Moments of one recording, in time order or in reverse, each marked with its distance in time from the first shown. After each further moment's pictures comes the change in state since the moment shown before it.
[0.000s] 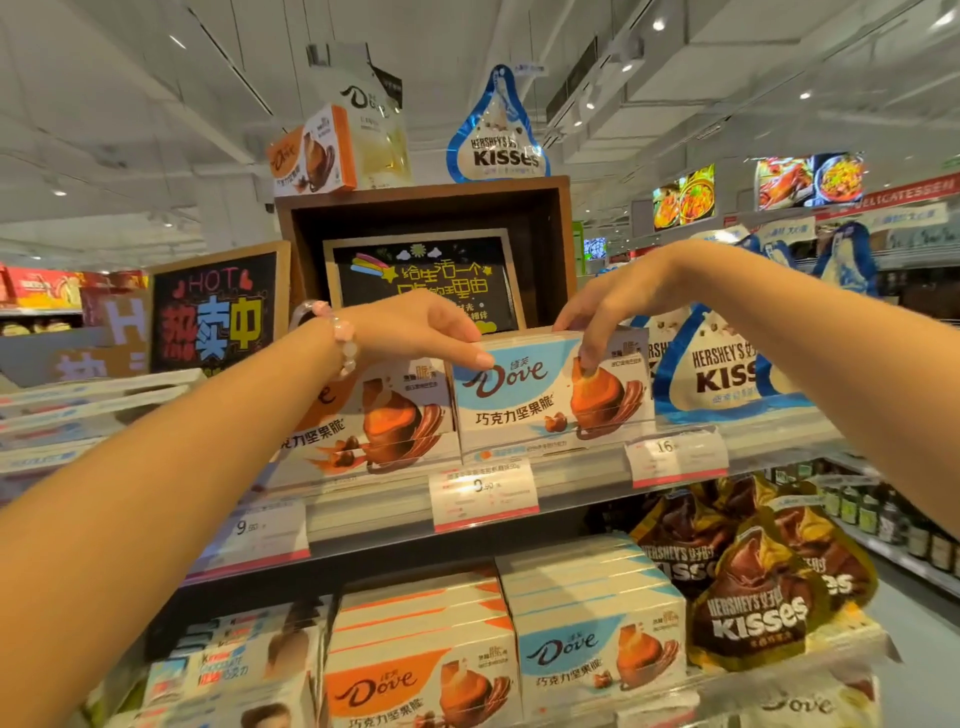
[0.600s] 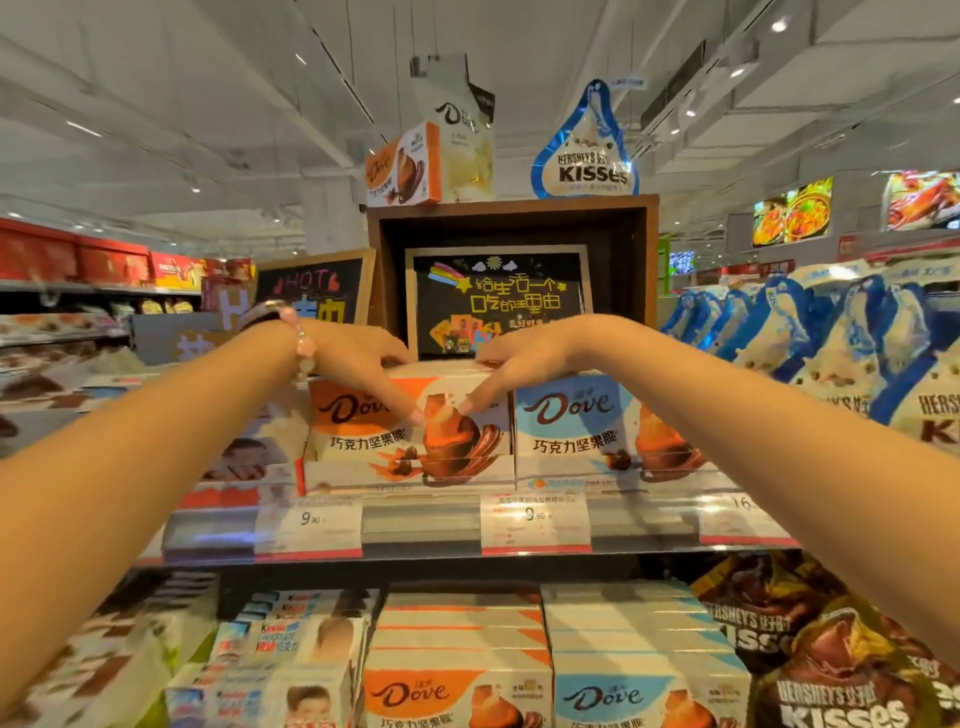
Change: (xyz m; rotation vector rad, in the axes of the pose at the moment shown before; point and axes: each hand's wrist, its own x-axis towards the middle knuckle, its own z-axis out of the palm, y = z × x) left_hand -0.056 -0.045 -0.045 0.391 -0.077 -0.415; right_hand 0.071 -0.104 0.035 -0.150 0.106 -0.247
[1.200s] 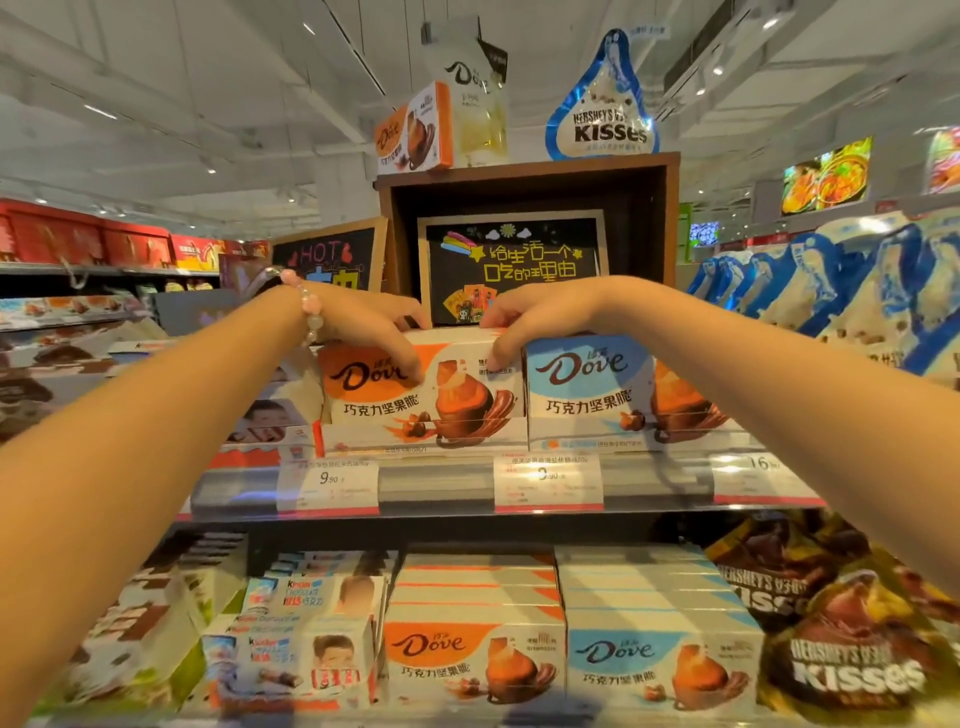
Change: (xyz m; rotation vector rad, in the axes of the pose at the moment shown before) left_hand -0.007 -0.003 0.002 -0.248 -0.056 -0.061; right_hand 0.002 0.013 -0.002 0.170 0.033 -0.068
